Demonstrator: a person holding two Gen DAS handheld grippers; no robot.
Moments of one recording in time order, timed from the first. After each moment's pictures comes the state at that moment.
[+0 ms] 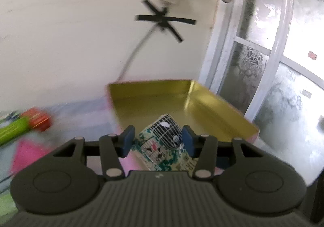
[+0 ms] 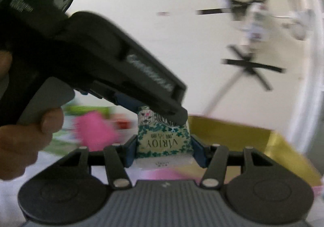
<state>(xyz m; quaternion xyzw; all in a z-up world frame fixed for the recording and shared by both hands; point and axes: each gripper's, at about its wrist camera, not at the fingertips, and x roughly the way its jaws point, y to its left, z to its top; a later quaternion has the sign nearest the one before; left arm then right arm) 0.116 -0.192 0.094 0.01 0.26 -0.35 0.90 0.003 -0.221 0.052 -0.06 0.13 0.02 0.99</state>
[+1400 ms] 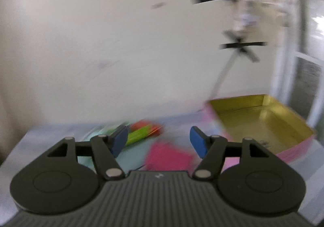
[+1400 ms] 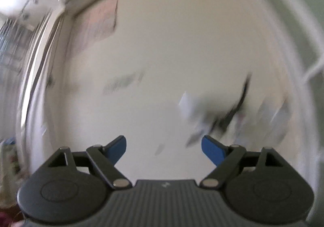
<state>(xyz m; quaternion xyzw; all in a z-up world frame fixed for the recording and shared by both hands) 0.071 -0.027 0.154 0.06 0.21 -0.13 0.97 -0.062 -0.311 0.256 0.09 -0.06 0.14 0.98</state>
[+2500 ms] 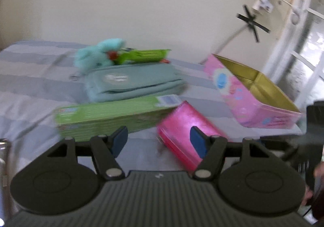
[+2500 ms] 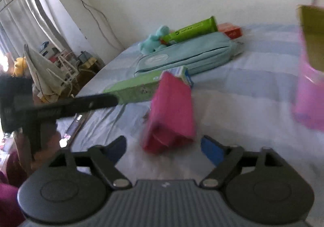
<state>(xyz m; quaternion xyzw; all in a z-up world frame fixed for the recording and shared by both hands) 0.049 0.059 0.042 -0.07 0.32 -0.21 0.92 0.043 -0.202 0.023 0.10 0.39 0.31 0.86</state>
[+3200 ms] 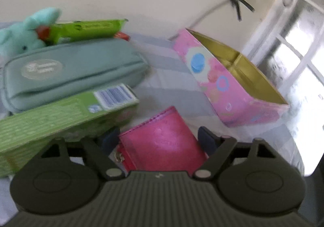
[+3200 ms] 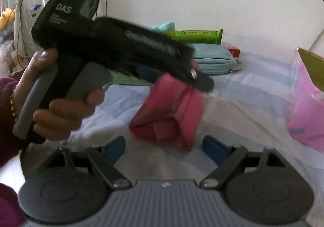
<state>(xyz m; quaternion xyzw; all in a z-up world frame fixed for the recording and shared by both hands) 0.114 -0.002 0.005 -0.08 0.37 -0.30 0.87 0.019 -0.138 0.002 -0.05 0.34 0.25 0.91</state>
